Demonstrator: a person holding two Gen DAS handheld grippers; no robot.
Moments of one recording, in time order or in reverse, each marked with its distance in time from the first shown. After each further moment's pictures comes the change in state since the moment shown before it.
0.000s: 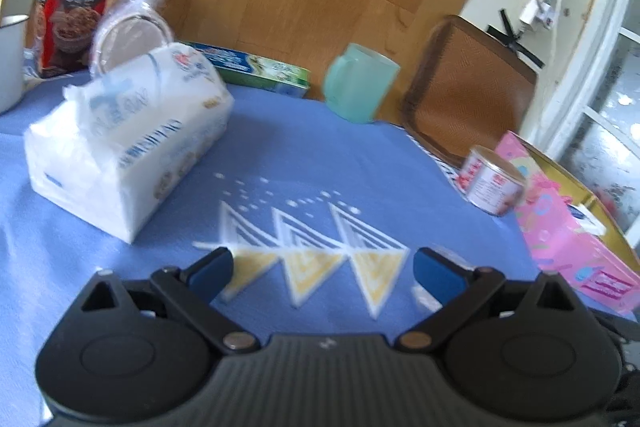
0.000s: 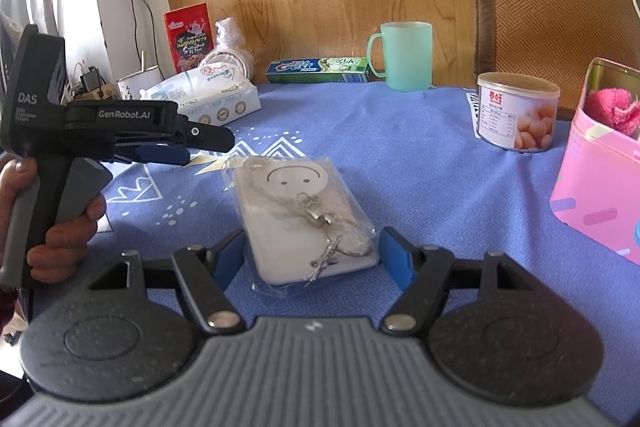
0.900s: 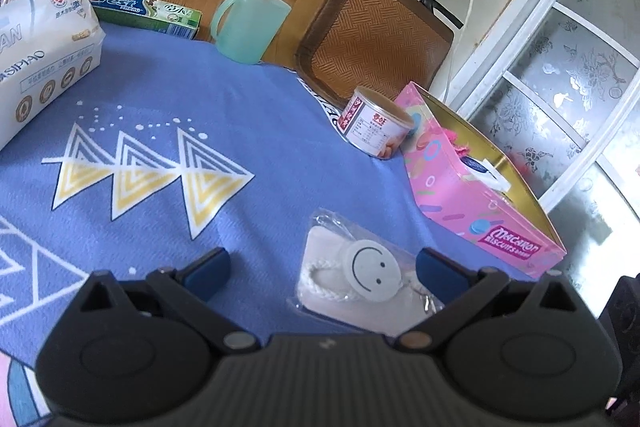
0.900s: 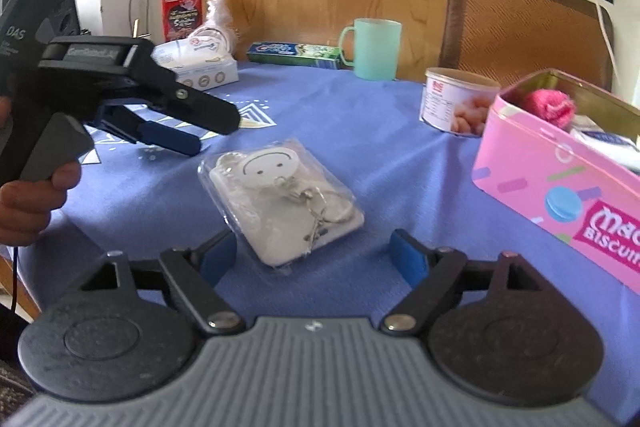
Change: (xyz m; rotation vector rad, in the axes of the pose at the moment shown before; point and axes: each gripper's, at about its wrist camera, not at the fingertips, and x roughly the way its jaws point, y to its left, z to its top) left arm 0.002 -0.053 -0.022 -0.015 0.135 -0.245; right arm -0.041 -0.015 -0.024 -0.075 0.022 -0.105
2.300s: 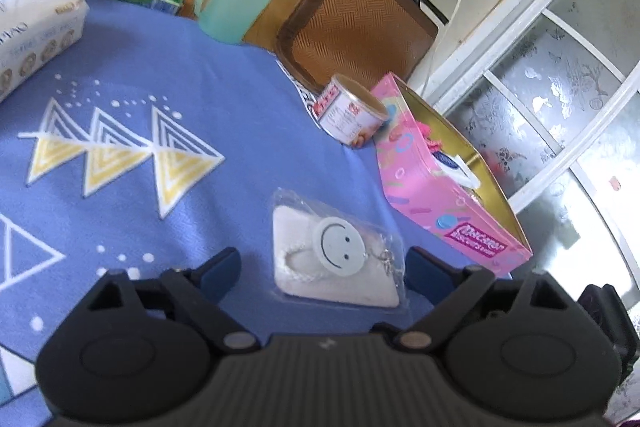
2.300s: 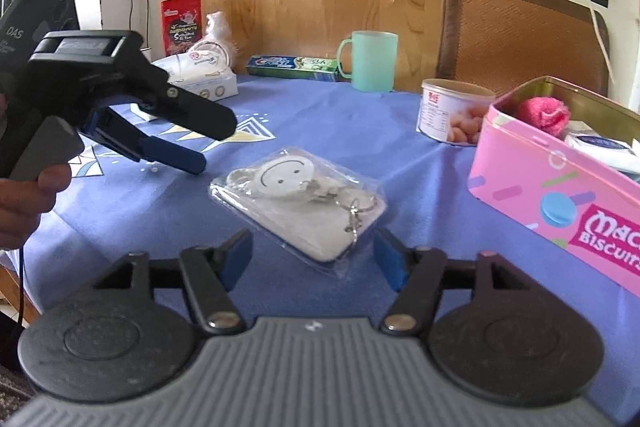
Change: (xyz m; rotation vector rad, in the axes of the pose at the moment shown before) left arm 0.003 -0.004 0.002 -0.060 0.067 -0.097; right arm -0.002 0.004 -0.001 -0.013 -0.039 0.016
